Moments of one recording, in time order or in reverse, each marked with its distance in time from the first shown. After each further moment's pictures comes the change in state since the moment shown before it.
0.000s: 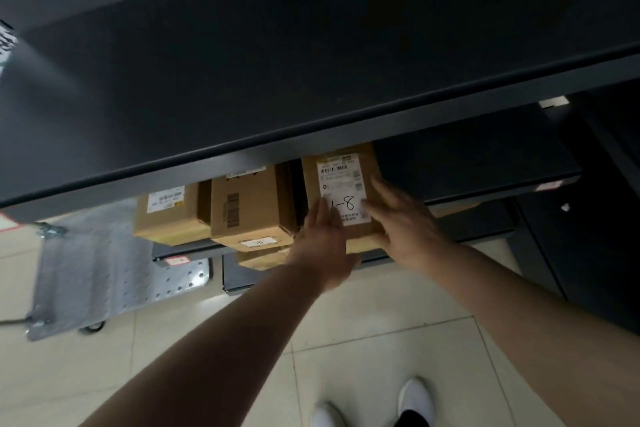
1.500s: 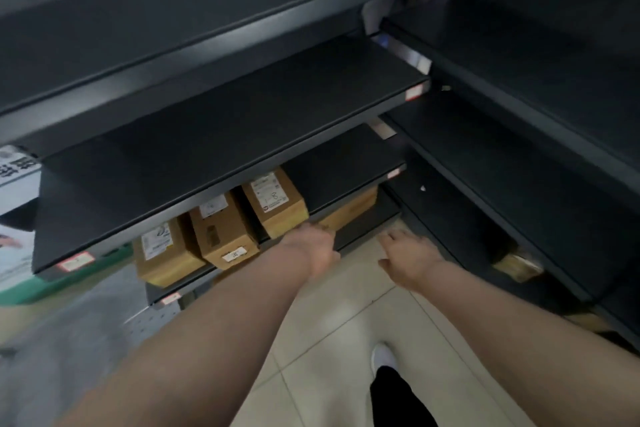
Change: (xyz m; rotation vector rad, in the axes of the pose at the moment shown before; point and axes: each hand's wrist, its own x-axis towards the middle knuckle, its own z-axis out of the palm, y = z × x) left_hand -0.203 0.115 -0.106 0.477 -0.203 0.374; right_hand -0.281 -0.092 -0.103 -0.007 -0.142 0.550
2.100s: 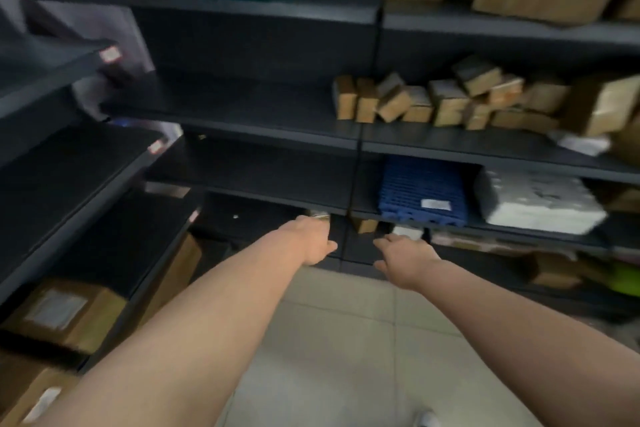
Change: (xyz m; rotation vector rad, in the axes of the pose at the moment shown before) left_hand -0.106 0.287 0.016 0.333 0.102 0.717; right_hand -0.349 0.095 0.099 0.258 0.185 0.766
